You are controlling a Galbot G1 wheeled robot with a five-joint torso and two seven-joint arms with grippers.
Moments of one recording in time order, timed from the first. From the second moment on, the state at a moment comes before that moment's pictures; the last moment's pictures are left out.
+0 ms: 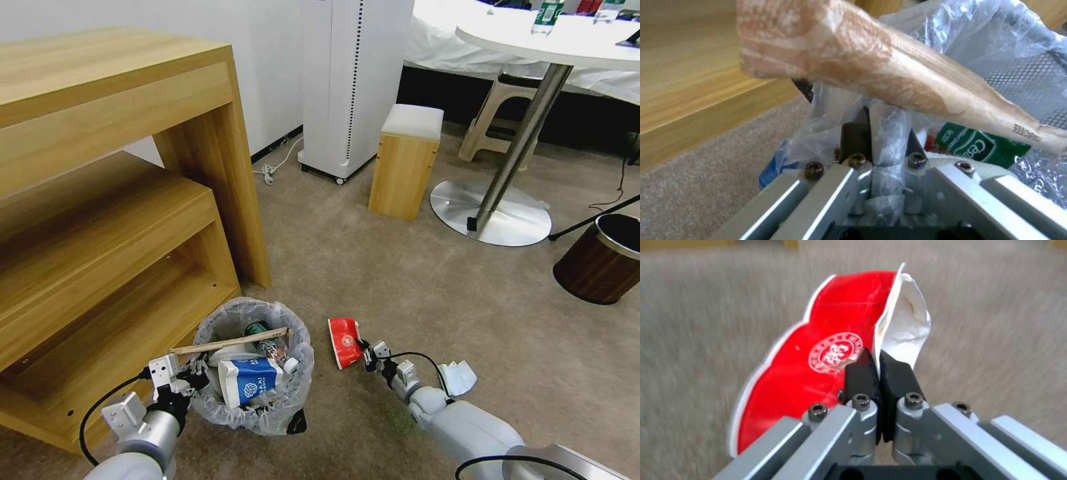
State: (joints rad) left arm 1.72 -1.25 -0.62 -2.21 -0.73 0.32 -0.22; right arm -0.67 1.12 -0.56 0.77 0.69 0.57 -0.11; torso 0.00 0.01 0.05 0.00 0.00
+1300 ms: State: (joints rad) left arm 1.73 -1.22 -0.62 -2.27 -0.74 0.34 -0.24; right arm -0.36 0.82 -0.88 1.72 0.83 0.55 -0.20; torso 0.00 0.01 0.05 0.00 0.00
